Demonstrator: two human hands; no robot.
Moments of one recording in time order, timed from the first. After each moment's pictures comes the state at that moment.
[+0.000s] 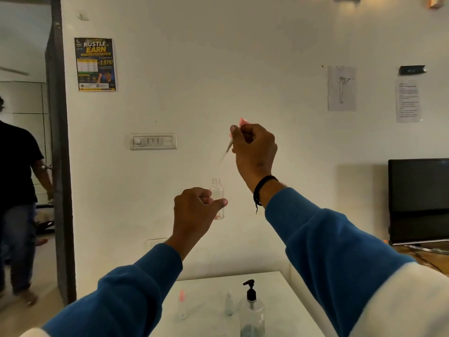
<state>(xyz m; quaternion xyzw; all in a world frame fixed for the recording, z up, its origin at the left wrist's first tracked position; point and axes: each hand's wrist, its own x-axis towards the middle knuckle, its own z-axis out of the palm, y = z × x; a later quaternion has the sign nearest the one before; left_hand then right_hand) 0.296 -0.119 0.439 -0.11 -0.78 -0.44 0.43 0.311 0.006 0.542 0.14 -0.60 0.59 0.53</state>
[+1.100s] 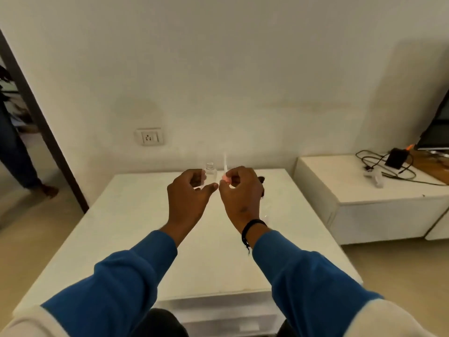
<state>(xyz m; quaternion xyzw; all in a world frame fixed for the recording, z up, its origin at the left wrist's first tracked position) 0.205 -0.140 0.181 -0.03 -0.81 -0.52 0.27 0.196 -0.018 0.175 0.03 -0.79 0.53 0.32</state>
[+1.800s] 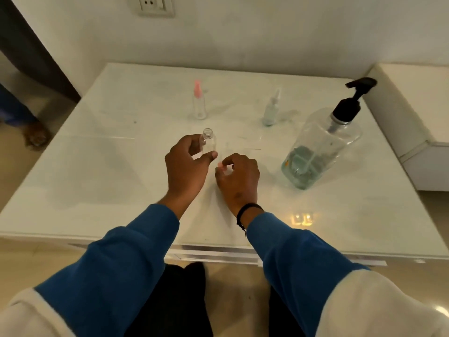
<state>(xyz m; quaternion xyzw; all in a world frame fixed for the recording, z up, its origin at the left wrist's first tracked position) 0.146 -0.199 -0.004 0.13 -0.83 -0.52 0.17 0.141 -0.083 -0.039 -0.02 -0.90 0.42 0.04</state>
